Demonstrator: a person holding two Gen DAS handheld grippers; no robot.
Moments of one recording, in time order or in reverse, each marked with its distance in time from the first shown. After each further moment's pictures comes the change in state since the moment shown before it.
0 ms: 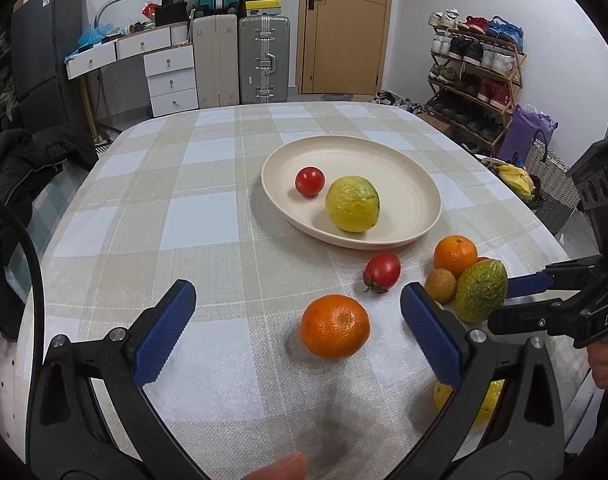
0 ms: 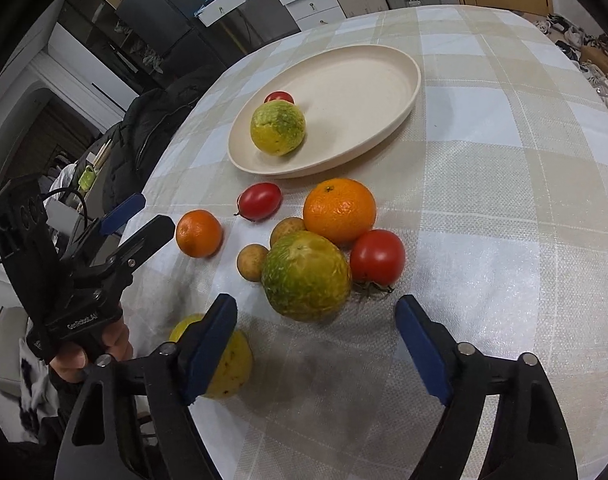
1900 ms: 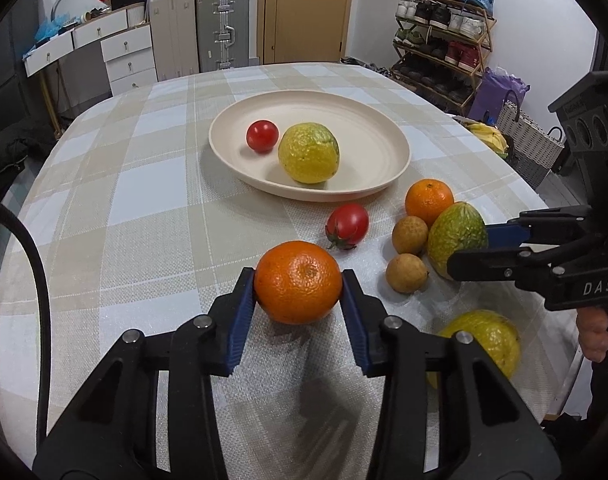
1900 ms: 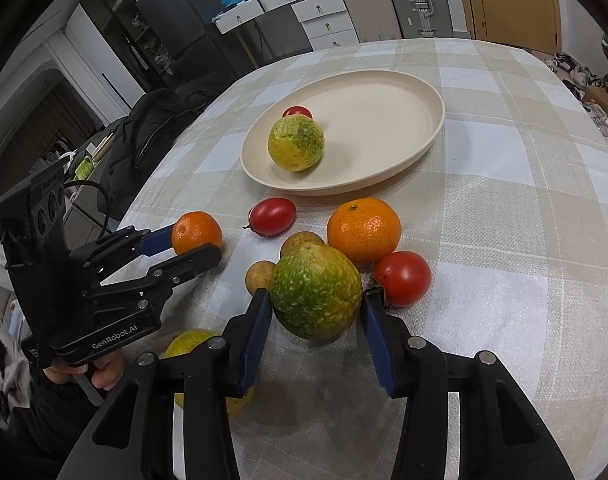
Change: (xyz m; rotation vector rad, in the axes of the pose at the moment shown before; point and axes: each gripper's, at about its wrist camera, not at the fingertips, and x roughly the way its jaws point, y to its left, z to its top) left arm 0.027 -0.011 -0.017 0.080 0.110 -0.119; right arm 0.009 0.022 -0.001 -0.097 -0.101 -0.046
